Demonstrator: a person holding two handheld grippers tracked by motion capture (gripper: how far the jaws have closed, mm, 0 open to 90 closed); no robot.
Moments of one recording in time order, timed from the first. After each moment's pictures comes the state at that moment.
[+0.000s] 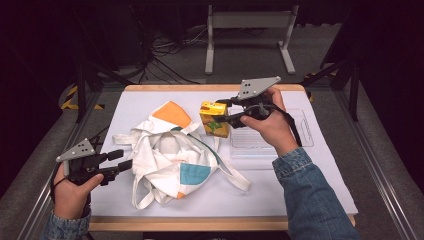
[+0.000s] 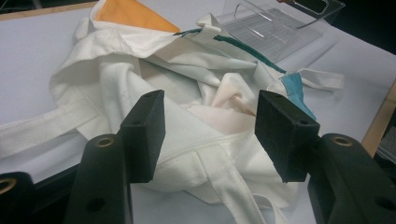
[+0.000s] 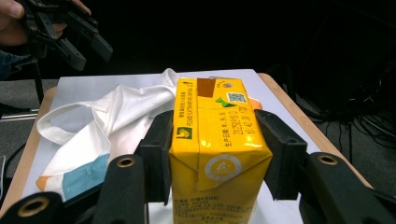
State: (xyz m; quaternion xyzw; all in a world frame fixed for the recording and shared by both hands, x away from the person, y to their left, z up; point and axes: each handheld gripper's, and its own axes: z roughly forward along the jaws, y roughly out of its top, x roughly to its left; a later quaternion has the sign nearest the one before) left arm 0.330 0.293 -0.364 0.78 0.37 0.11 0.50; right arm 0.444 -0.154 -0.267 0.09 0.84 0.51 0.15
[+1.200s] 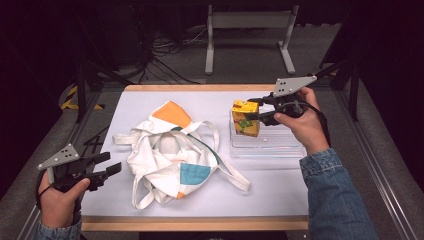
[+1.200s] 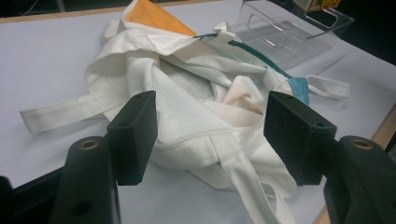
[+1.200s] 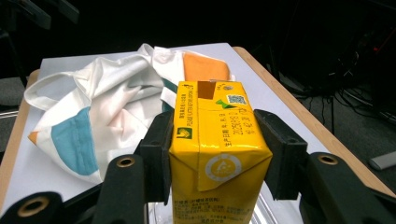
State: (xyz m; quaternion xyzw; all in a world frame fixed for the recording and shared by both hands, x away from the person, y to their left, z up) left arm 0.311 0.315 -0.361 0.76 0.40 0.13 0.50; right arm 0.451 -0.233 -0.273 0.13 0.85 0.49 0.15
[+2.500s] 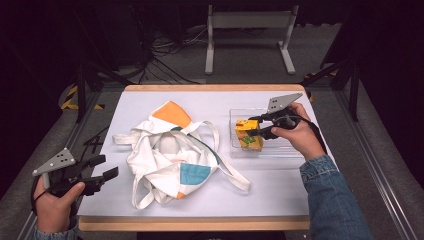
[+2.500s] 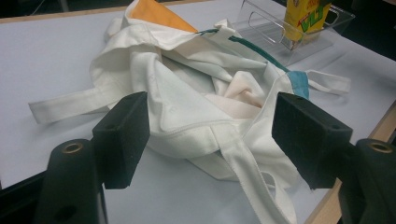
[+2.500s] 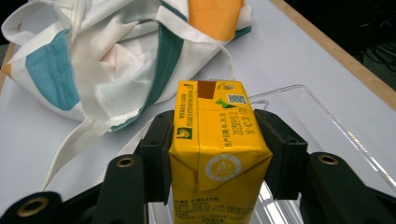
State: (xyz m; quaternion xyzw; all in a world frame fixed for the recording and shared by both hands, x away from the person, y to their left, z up) left arm 0.302 0.321 -0.363 0.76 0.40 0.14 0.50; right arm 0.467 -0.242 -0.341 0.14 0.88 0.44 0.10
